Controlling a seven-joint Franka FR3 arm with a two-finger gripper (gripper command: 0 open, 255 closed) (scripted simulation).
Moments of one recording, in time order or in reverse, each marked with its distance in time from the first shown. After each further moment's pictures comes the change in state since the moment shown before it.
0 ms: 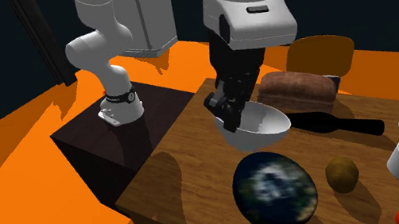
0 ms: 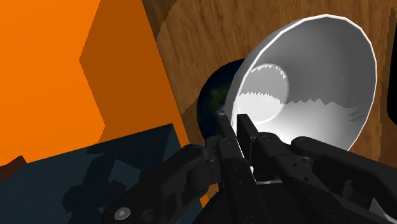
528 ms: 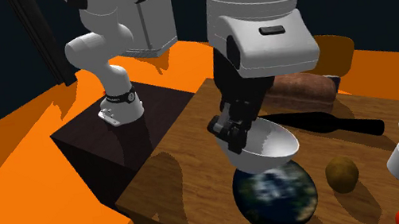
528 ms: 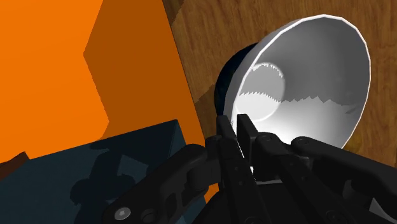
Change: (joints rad) arm -0.064 0.169 -0.003 0.250 0.032 -0.081 -0.047
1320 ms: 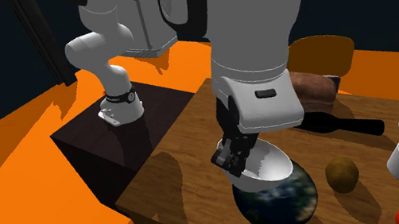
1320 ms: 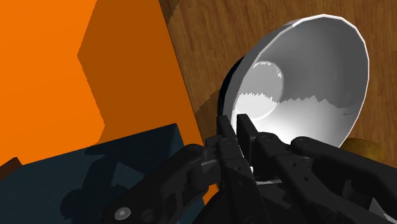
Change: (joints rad) arm 0.017 -0.028 0.000 -0.208 -0.004 0.180 0.000
